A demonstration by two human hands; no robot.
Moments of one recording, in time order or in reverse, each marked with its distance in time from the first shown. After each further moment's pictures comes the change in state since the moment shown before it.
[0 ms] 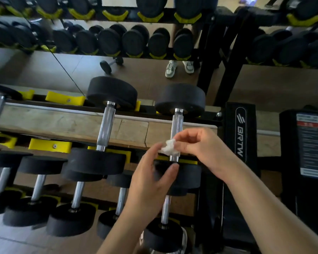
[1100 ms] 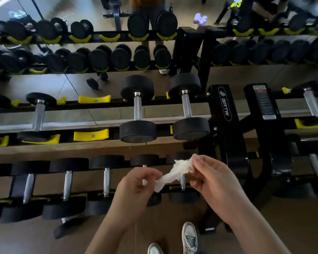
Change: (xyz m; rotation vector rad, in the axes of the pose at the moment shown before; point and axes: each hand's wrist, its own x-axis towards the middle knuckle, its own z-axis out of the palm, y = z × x) left_hand -0.178 -0.034 -0.210 0.063 -0.248 0.105; right_hand -0.234 -0.044 0.223 0.678 0.328 0.063
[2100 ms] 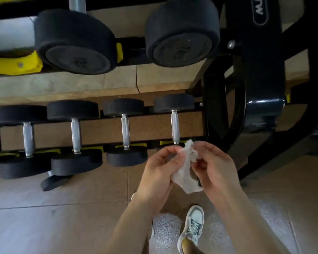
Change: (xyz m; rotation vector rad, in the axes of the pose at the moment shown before) left_hand 0.046 -0.162 0.218 -0.857 -0.119 -0.493; right_hand 0.104 0.212 -0.151 0.277 0.384 0.288
